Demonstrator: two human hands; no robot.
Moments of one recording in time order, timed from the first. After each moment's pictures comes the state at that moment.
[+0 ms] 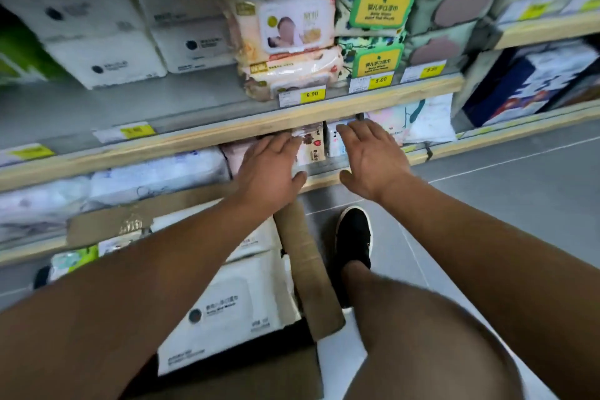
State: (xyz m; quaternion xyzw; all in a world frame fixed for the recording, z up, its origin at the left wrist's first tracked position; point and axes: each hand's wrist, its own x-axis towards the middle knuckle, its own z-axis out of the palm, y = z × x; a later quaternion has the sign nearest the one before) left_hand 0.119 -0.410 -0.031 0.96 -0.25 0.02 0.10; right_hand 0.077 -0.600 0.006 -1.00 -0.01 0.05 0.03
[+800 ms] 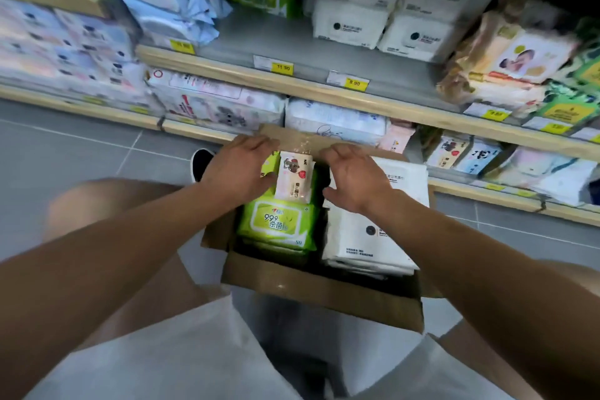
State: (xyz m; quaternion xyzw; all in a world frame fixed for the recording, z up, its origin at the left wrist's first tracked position) left_hand -0.036 -0.035 0.014 0.99 -0.09 -0.01 0.13; right_hand 0.003 -0.261 0.032 -0.96 -0.26 0.13 0.02
